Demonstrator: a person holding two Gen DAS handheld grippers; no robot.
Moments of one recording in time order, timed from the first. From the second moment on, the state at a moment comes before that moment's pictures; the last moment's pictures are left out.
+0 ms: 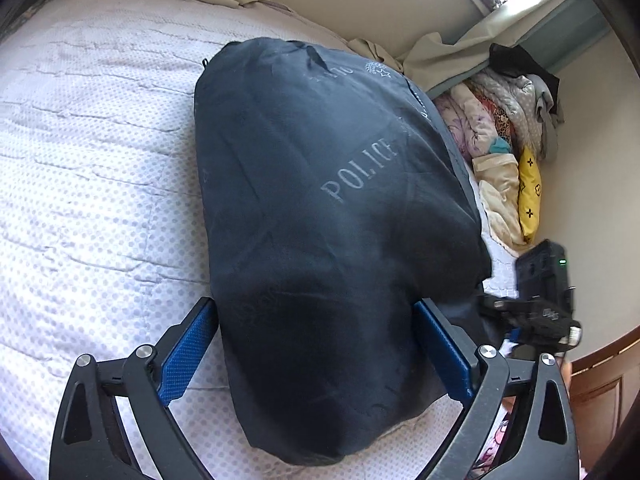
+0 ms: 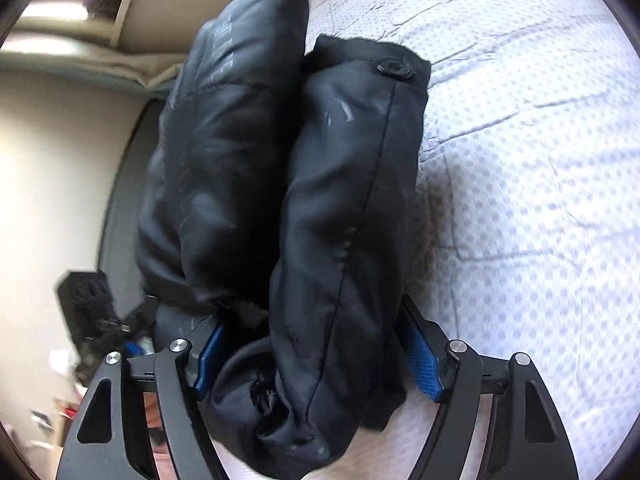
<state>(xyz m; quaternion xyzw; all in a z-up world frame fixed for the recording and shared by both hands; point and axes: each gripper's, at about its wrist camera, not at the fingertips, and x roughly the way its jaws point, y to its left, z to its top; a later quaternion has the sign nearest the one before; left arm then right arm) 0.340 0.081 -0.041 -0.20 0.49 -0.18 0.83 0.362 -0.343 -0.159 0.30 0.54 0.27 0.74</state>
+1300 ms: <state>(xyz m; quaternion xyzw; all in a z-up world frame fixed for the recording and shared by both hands) 0.240 0.044 0.037 0.06 0.33 0.04 0.94 0.294 -0.341 -0.079 0.07 0.41 0.21 0.88</state>
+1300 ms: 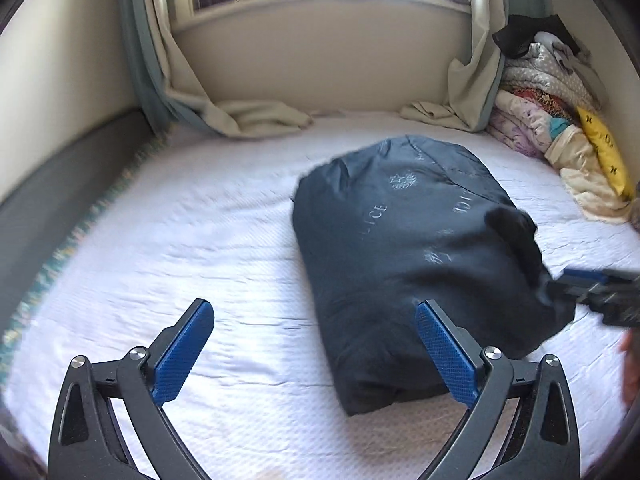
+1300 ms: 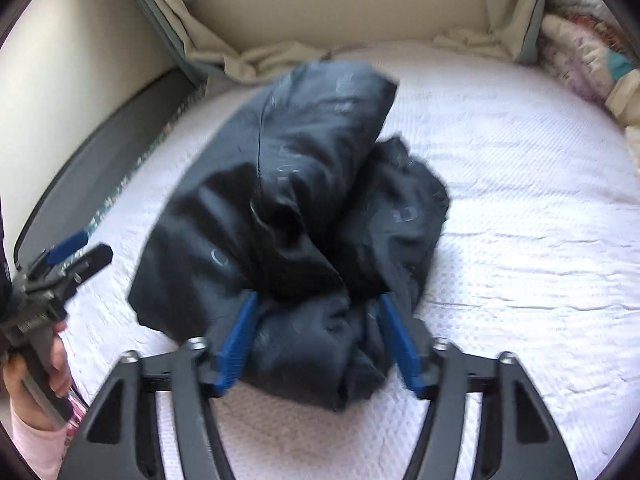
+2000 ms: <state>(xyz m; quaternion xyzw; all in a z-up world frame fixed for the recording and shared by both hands) 0.146 0.015 0.001 0.03 0.35 0.03 0.94 0.157 -0.308 -0.093 0.02 0.38 0.10 0.92</state>
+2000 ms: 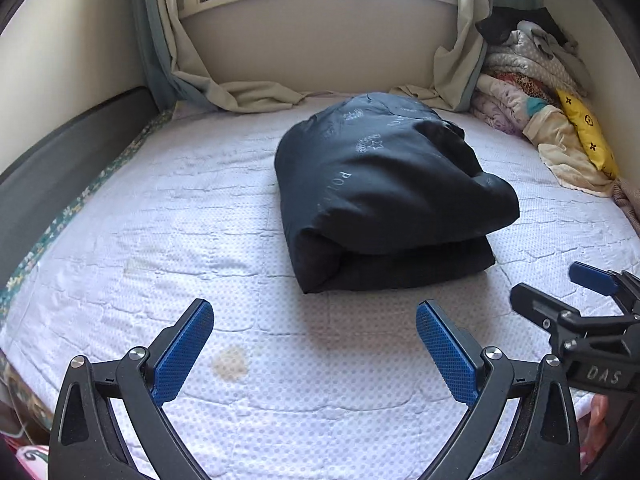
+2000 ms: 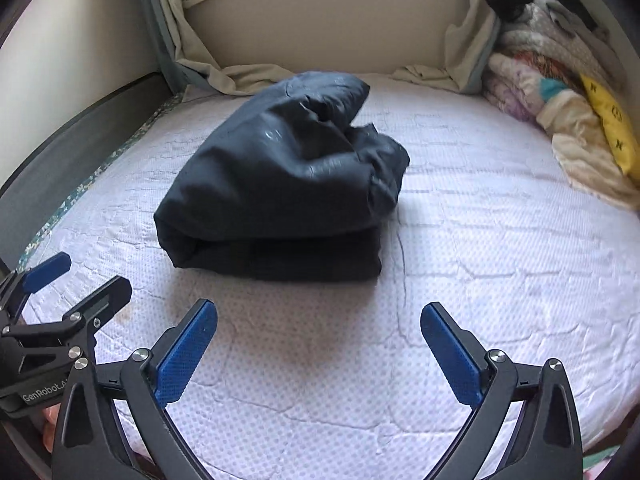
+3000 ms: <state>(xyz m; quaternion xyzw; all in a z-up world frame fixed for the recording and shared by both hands) 0.145 0.011 -0.021 0.02 0.38 0.04 0.92 0.160 -0.329 -0.110 0.04 0.38 0.06 0.92</state>
